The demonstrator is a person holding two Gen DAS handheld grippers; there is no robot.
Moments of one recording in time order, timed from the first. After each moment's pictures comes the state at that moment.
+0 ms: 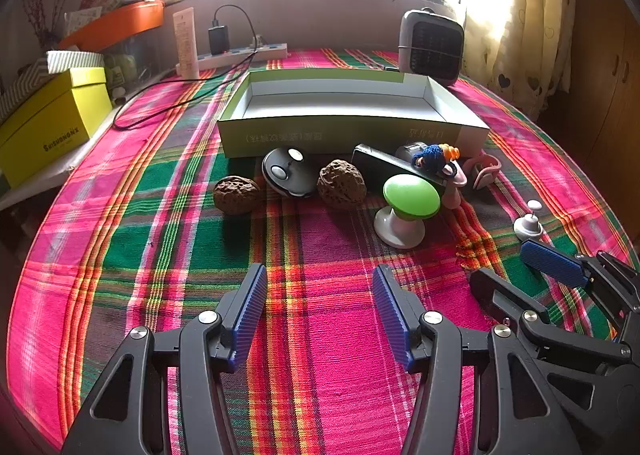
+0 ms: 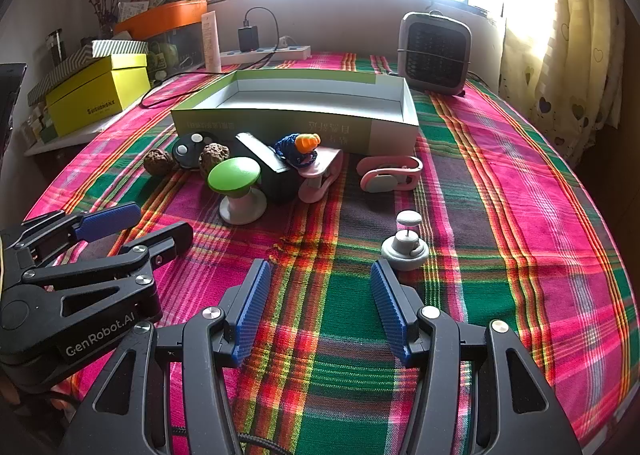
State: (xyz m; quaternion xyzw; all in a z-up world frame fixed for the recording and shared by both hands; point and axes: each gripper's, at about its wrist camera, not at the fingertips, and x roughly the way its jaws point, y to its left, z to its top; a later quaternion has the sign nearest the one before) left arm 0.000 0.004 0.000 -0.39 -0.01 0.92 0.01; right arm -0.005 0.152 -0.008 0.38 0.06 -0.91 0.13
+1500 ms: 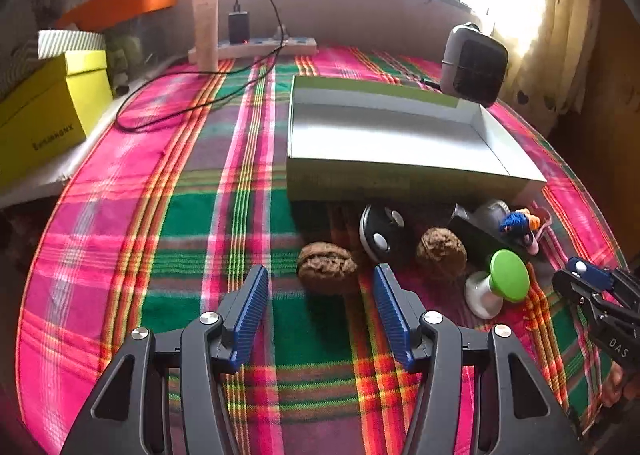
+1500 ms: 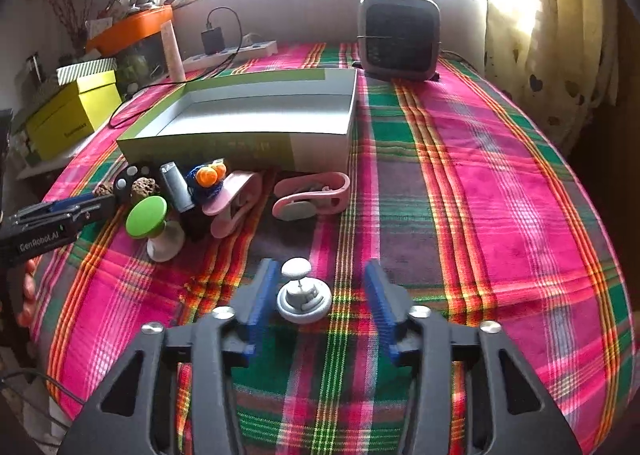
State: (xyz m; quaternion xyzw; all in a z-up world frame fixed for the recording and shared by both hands) left arm -0.058 -0.060 0.005 -0.41 -0.04 0.91 0.01; right arm -0.050 0.204 -0.005 0.40 0.02 -0.91 0.13
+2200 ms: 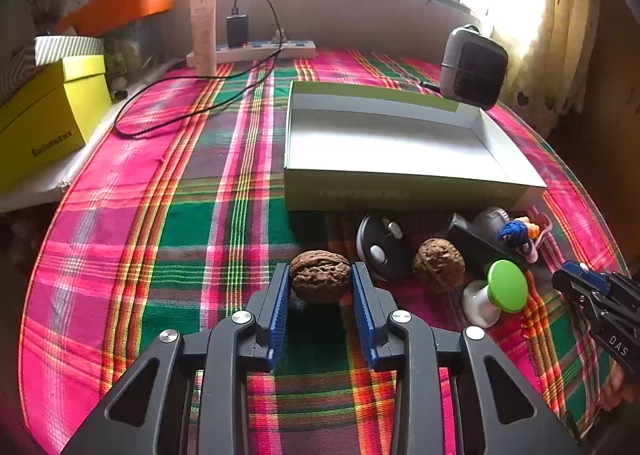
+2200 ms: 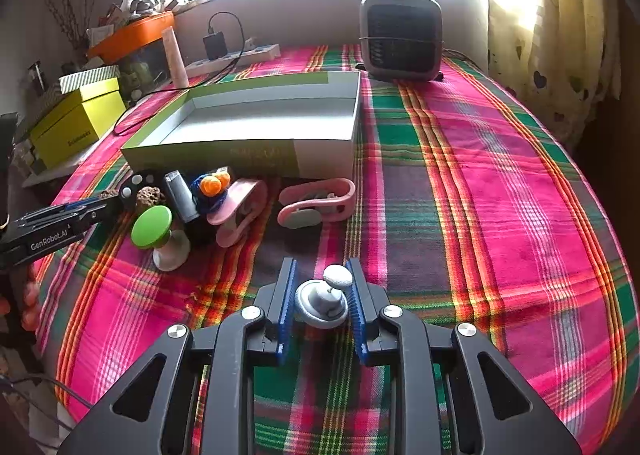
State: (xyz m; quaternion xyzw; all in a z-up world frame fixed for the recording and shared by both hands) left arm -0.062 -0.058 0.011 -0.41 -0.04 0.91 0.02; right arm -0.053 0.200 -0.001 0.40 0.01 -0.90 0.14
